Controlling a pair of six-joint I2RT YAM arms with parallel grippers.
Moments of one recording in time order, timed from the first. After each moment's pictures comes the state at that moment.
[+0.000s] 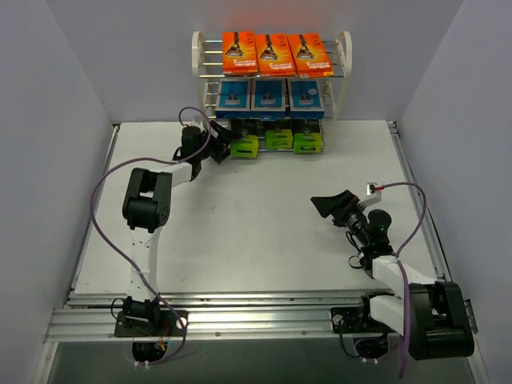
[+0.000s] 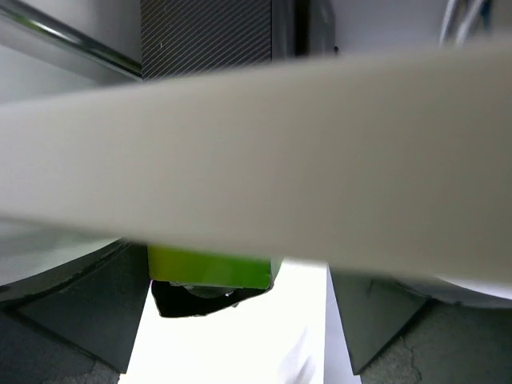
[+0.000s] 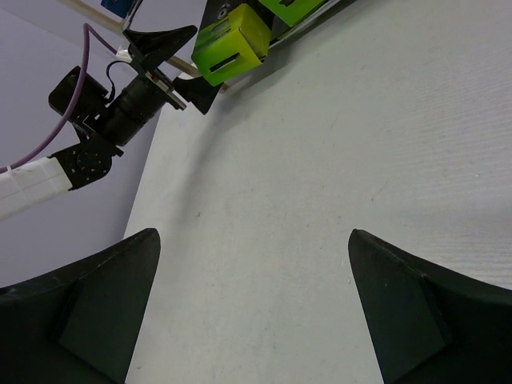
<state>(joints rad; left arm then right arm) -0.23 2.36 1.61 0.48 0.41 -1.16 0.04 1.11 0.16 0.82 -0.43 0.84</state>
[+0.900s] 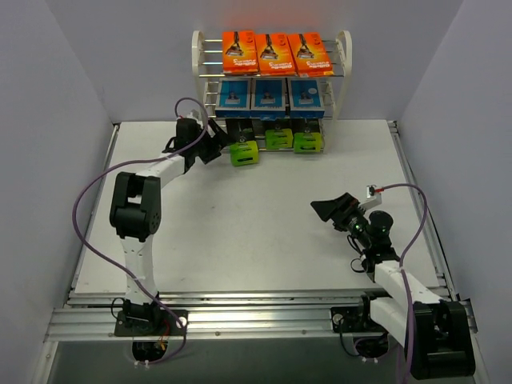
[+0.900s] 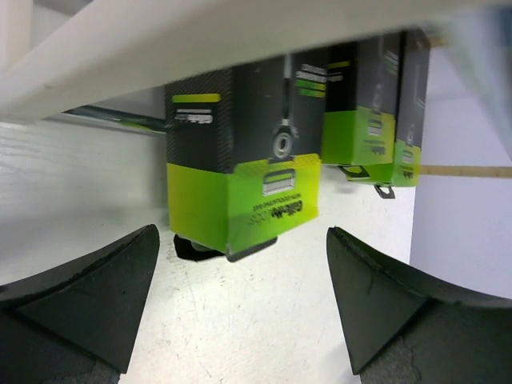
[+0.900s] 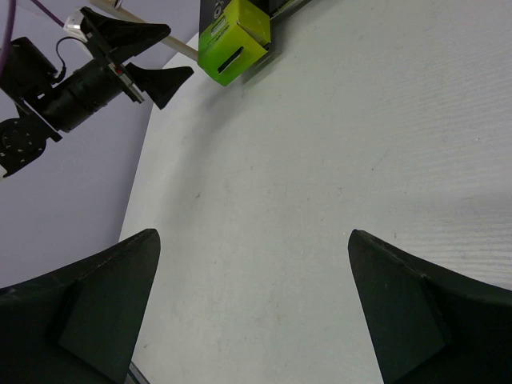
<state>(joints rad) -0.23 2.17 1.59 0.08 0.31 -0.88 0.04 0.97 0.16 0.63 -0.45 0.83</state>
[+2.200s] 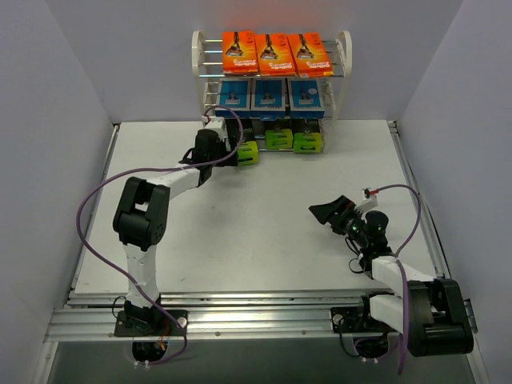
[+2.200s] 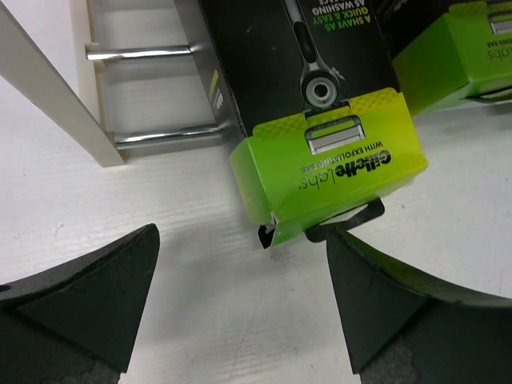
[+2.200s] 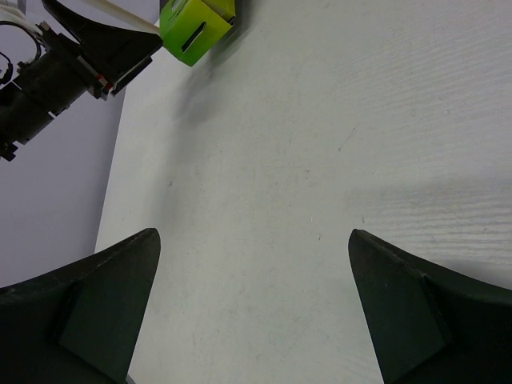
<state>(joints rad) -0.37 2.06 1.42 0.17 -0.06 -0.25 0.04 1.11 0.14 0.71 -0.46 0.80</state>
